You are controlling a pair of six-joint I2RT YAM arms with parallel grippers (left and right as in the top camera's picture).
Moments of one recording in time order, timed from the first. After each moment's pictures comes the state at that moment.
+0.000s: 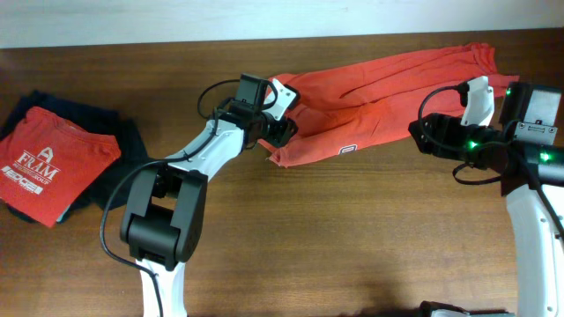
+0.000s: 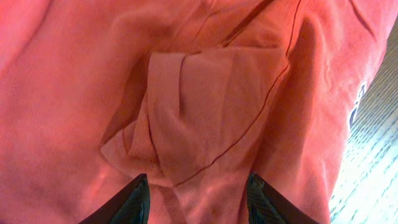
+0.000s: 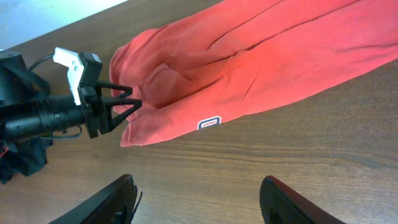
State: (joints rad) left arm -0.39 2.14 1.48 -0.26 0.36 0.17; right arm -0.22 1.30 1.30 -0.92 -0.49 0.07
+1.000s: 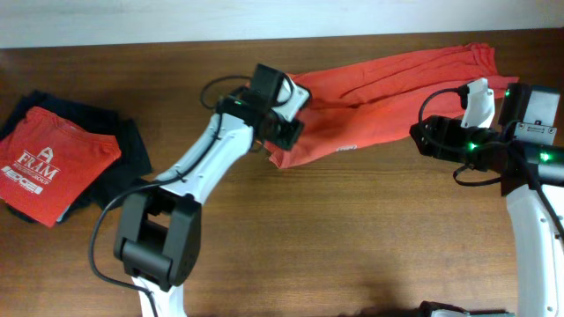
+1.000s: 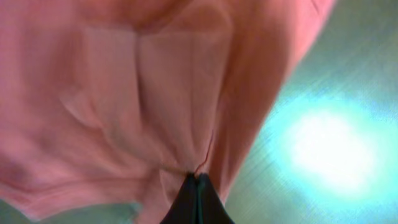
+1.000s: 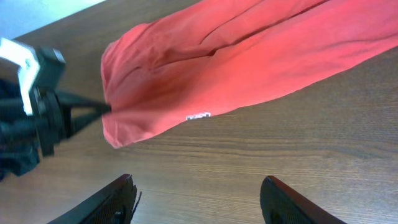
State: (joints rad) left arm -0.48 2.02 1.60 -0.67 0.28 0.11; right arm -0.22 1.30 1.30 -0.94 -0.46 0.07
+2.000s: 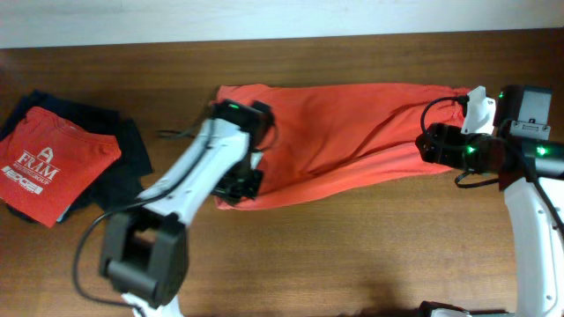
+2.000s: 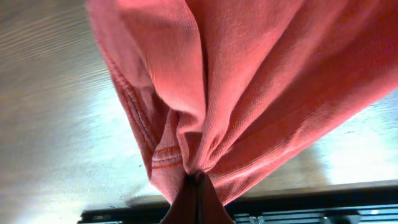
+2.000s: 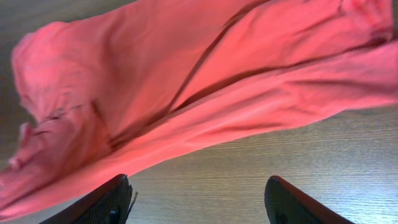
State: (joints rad) left arm -0.45 1.90 1.57 -1.49 -0.04 -0.18; right arm -0.22 1.34 1.30 -1.02 -0.32 0.07
